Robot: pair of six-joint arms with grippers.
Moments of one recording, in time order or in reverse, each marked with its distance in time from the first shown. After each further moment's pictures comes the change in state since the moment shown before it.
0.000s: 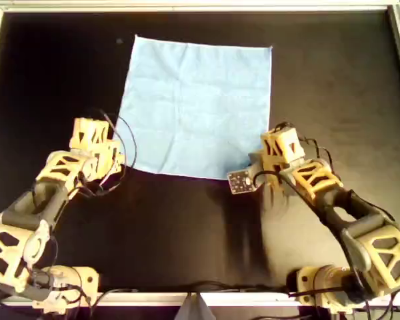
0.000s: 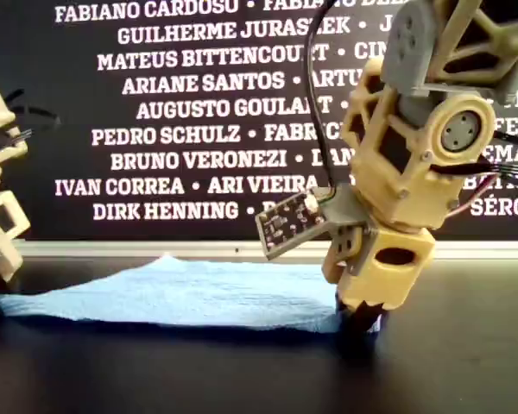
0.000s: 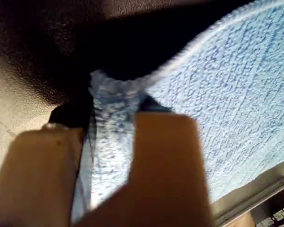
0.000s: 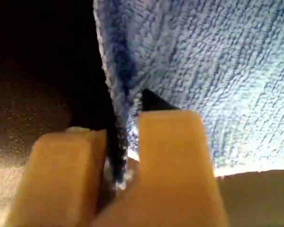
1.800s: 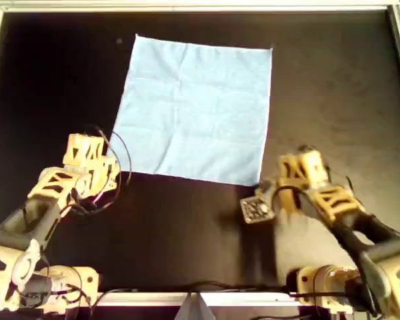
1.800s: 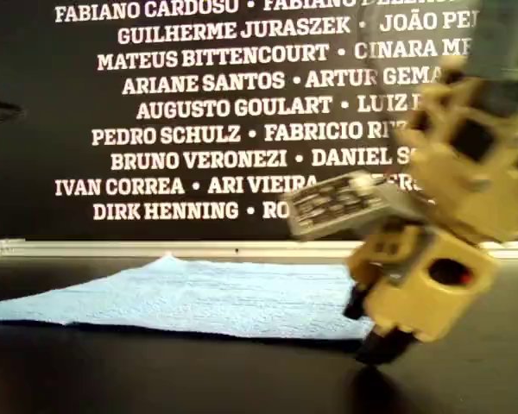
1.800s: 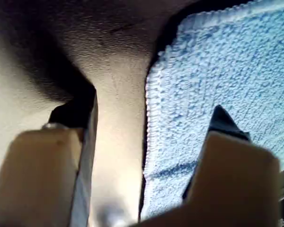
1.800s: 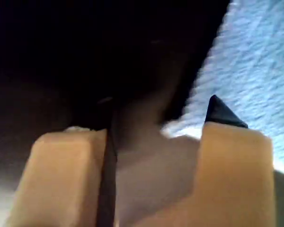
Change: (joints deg) left arm 0.1 12.0 13.3 0.5 0.8 0.2; right arm -2.7 12.7 18.3 0.1 -10.2 -3.5
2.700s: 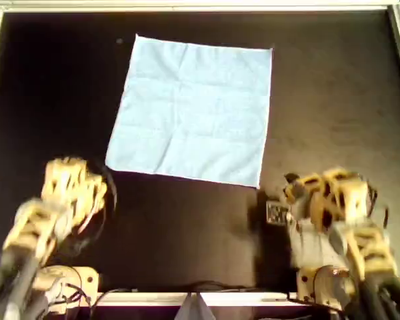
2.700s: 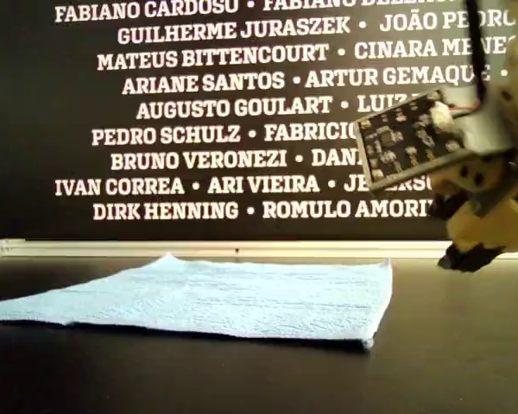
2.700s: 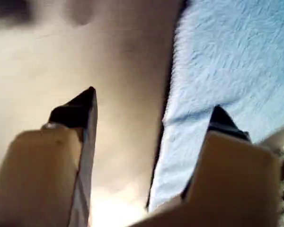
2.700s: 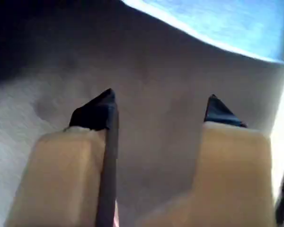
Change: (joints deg) left arm 0.4 31.4 17.0 5.6 -1.0 0.2; right arm -13.8 39.6 22.1 0.1 1.1 -2.7
